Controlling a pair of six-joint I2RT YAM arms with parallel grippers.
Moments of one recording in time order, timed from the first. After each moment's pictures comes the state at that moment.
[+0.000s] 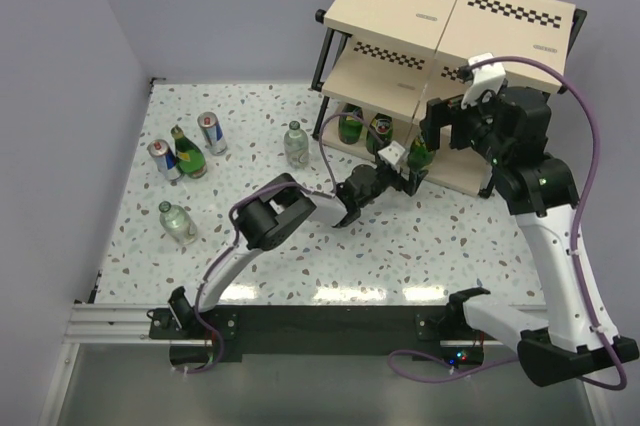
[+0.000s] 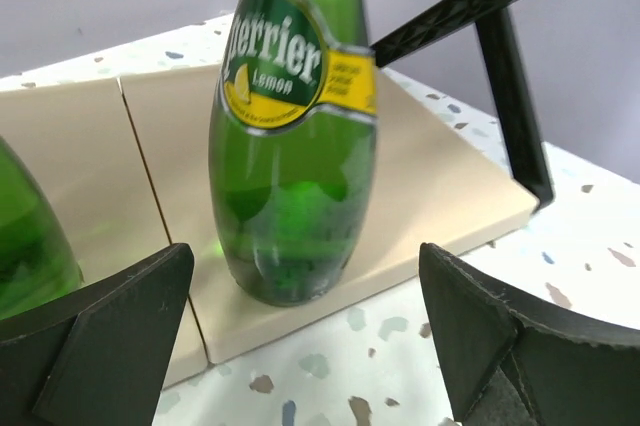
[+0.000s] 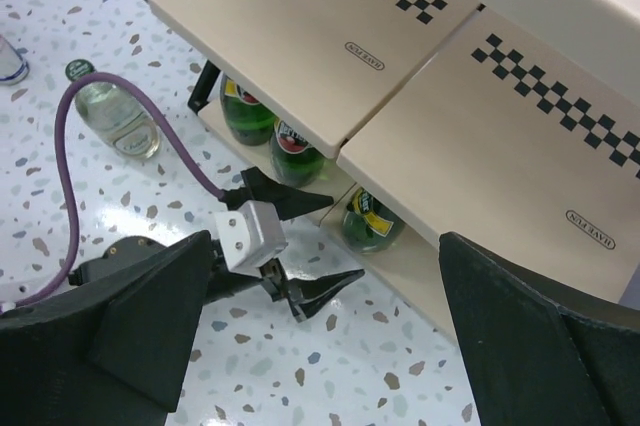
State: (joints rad) left arm -0.93 2.49 1.54 1.06 -0.07 -0.12; right arm 0.23 1.07 1.46 -0.69 -0.03 -0.07
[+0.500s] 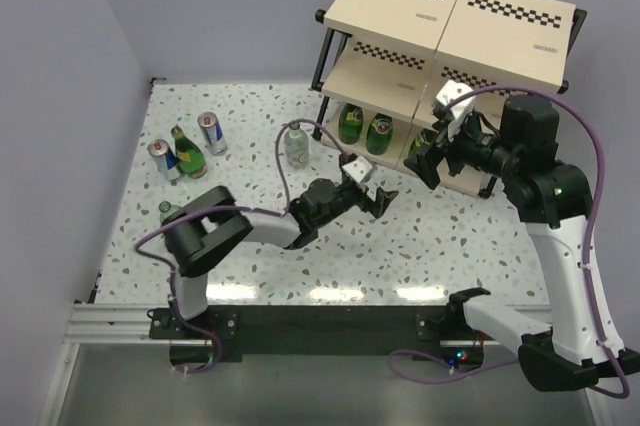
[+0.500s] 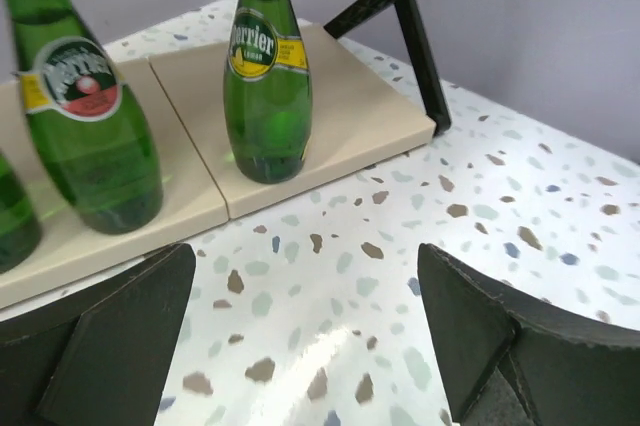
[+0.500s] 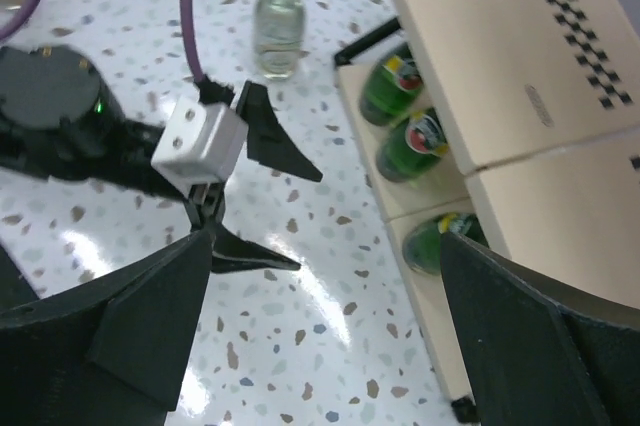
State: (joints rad) left arm -0.96 1.96 0.95 1.05 -0.05 -0.09; right arm 0.23 1.04 1.52 -0.91 -0.45 -0.40
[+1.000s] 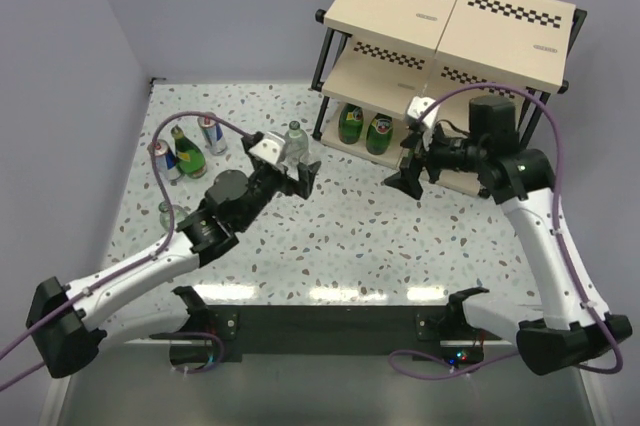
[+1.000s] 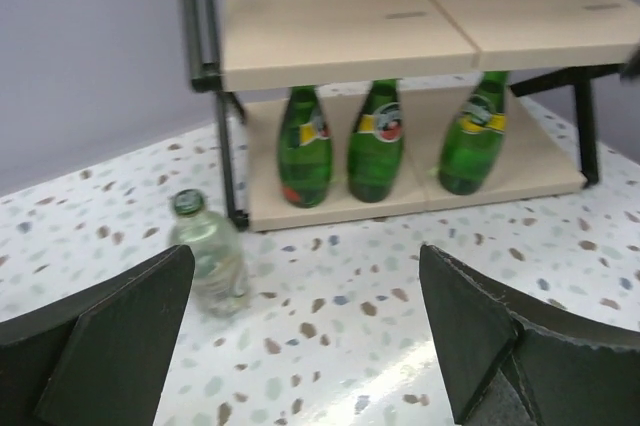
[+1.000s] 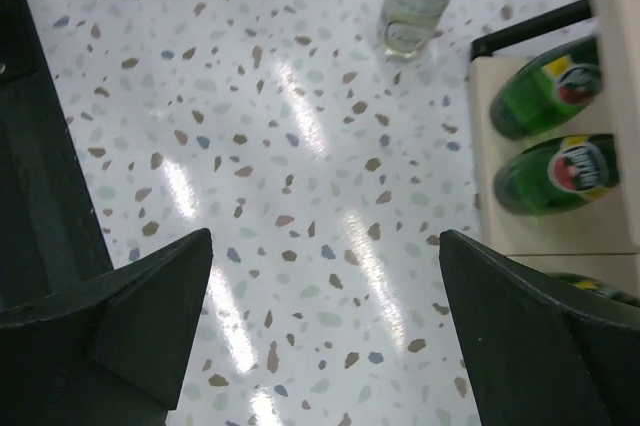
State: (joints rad) left arm -0.86 1.03 0.72 0.34 -0.27 -0.02; right arm 0.25 1.12 1.41 -0.89 -0.73 -0.52
